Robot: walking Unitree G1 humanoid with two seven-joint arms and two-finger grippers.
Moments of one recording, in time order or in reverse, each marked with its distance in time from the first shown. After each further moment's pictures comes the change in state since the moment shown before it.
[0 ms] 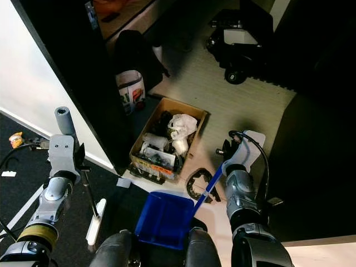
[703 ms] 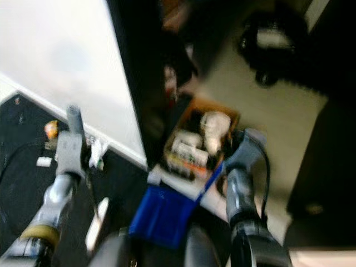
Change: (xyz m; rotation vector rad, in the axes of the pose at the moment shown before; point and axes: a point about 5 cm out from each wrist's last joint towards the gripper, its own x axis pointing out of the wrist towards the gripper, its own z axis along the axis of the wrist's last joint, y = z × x) left arm -0.002 -0.001 -0.003 0.042 0.003 -0.042; right arm -0.002 0.005 -0.004 0.004 -0.011 0.022
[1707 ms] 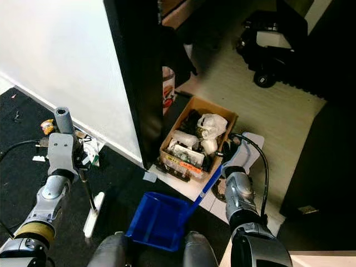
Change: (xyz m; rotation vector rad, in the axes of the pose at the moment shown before) left arm 0.003 0.010 0.004 -0.007 -0.009 0.033; right arm -0.001 -0.005 -0.001 -0.003 0.011 -0.011
